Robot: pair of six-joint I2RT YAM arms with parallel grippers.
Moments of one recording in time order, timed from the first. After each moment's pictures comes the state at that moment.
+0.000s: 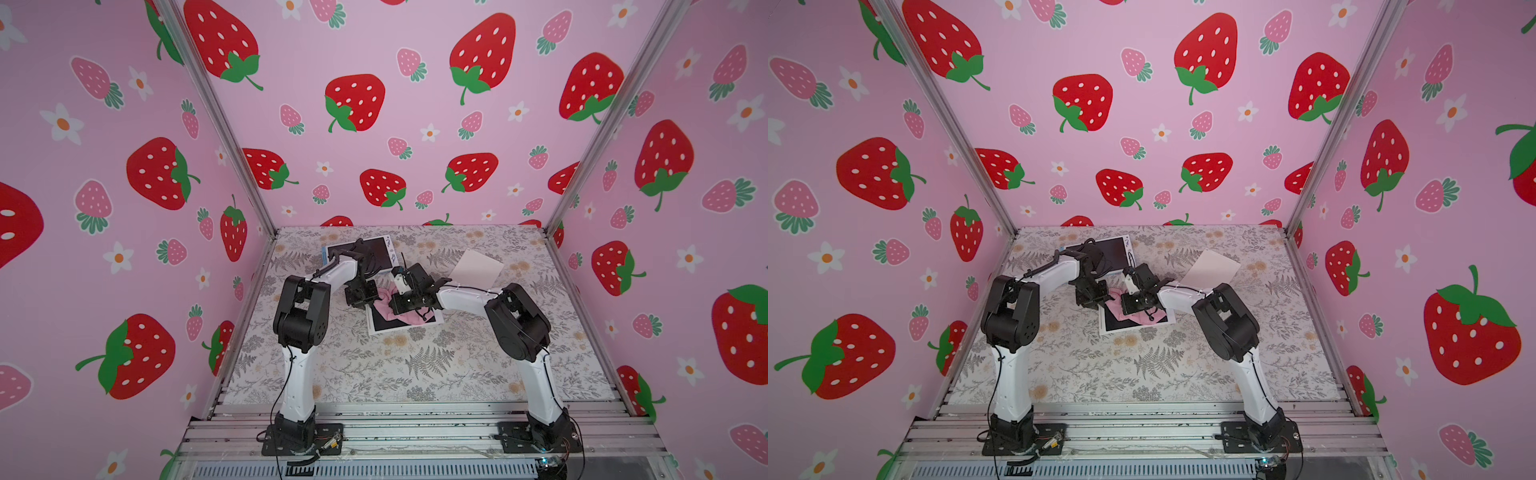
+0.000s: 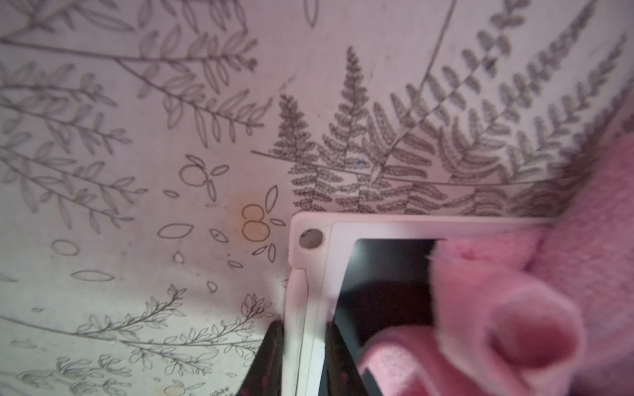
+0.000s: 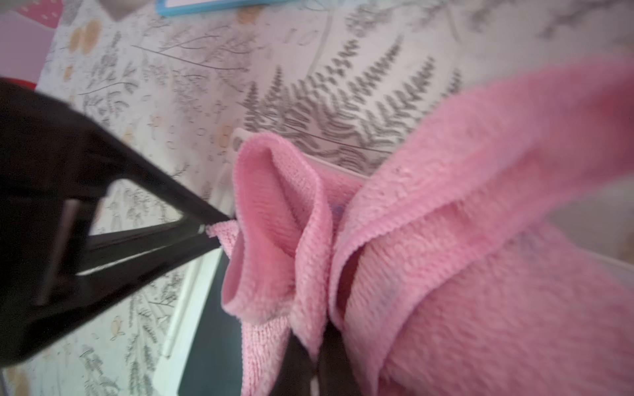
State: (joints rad) left arm -0.28 2.13 1.59 -0.97 0.16 -0.52; right arm 0.71 2.16 1.44 -0.27 -0.08 0.37
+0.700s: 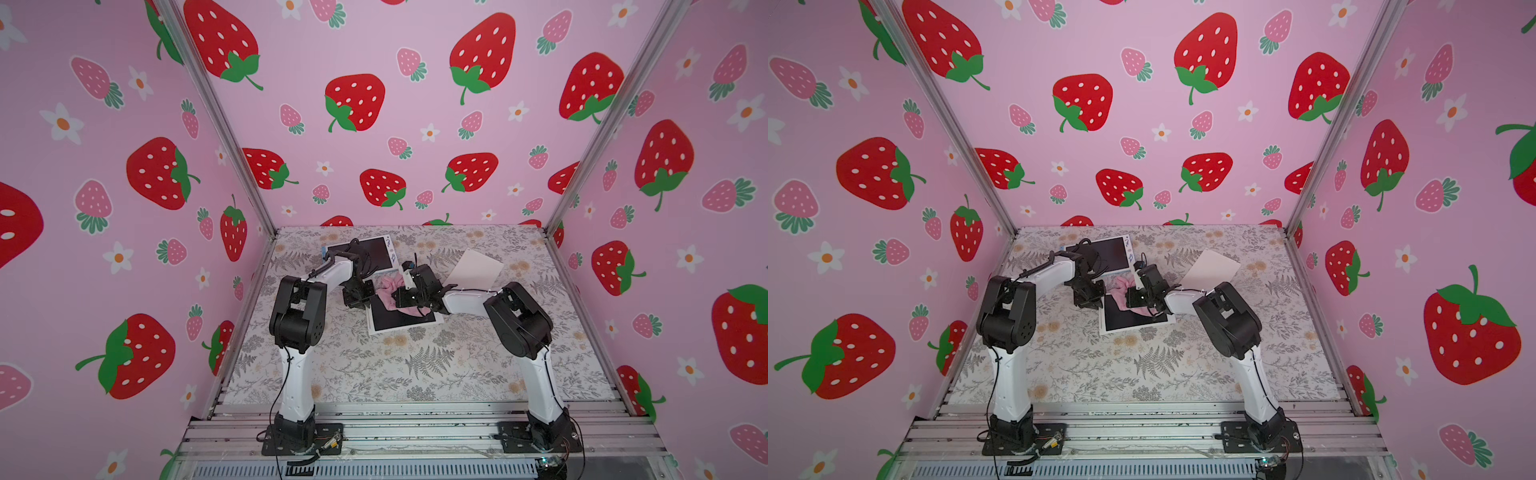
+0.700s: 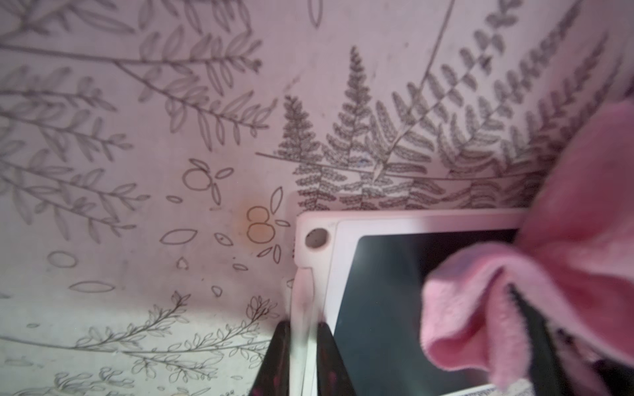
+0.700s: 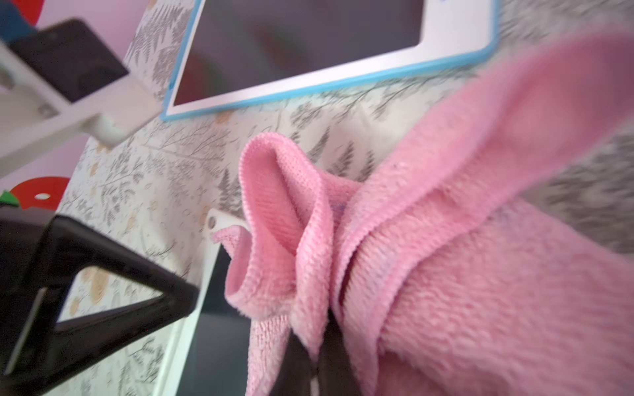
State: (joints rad) left arm -0.25 2.12 1.55 -0.94 0.21 -0.50; right arm 0.72 2.19 1.39 0.01 -0.06 0.45
